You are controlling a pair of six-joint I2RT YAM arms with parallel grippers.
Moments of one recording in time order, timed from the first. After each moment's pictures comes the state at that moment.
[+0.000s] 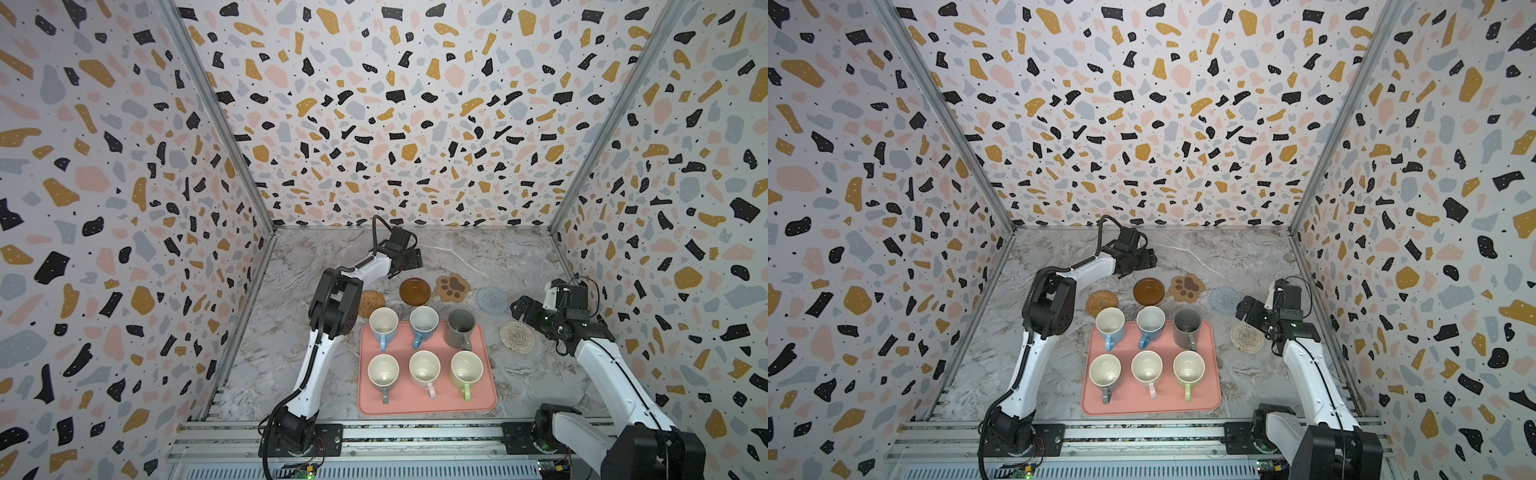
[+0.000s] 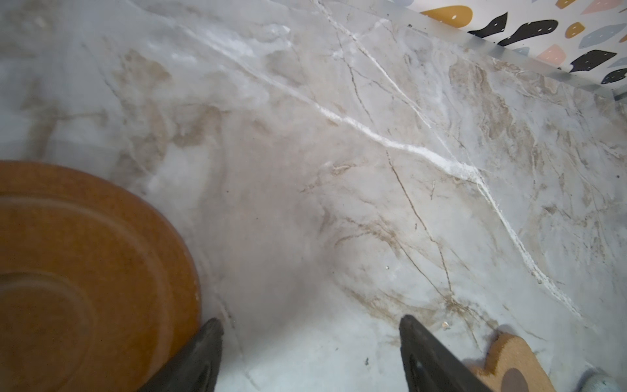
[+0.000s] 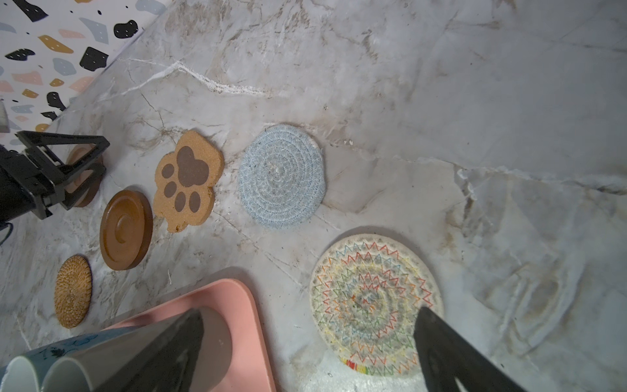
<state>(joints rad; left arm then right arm) -0.47 2.44 1.94 -0.34 0.07 -0.51 -0.09 1.03 0.67 -0.50 -0.22 0.41</state>
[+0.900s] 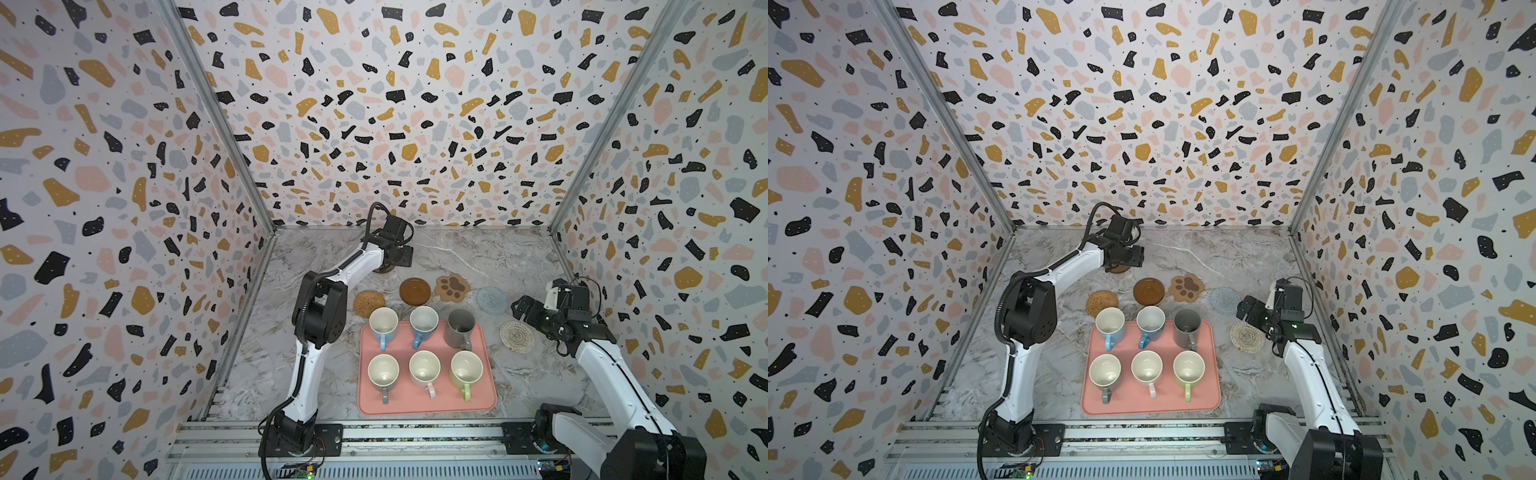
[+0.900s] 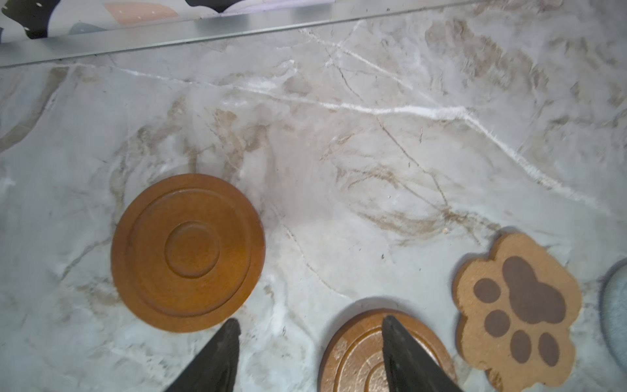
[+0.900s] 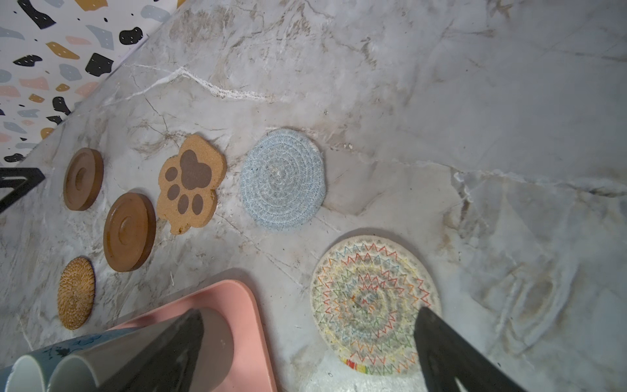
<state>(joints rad) -0.48 2.23 1.90 -0.62 -0.03 -0.18 -0.09 1.01 0.67 -0.51 -0.22 0.41</state>
